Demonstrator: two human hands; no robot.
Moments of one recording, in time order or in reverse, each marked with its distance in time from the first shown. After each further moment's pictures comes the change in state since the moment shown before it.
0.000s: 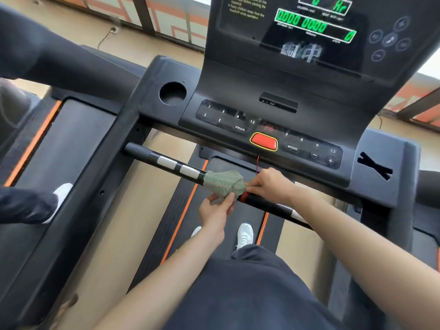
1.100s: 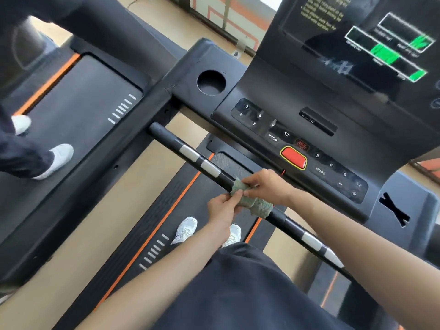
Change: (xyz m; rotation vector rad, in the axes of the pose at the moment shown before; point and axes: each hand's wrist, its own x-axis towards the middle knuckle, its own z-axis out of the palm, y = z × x) left_hand 0.005 0.020 -0.003 -0.032 -0.031 -0.047; right_hand 0.055 -0.039 -0.007 0.015 -0.216 -0.106
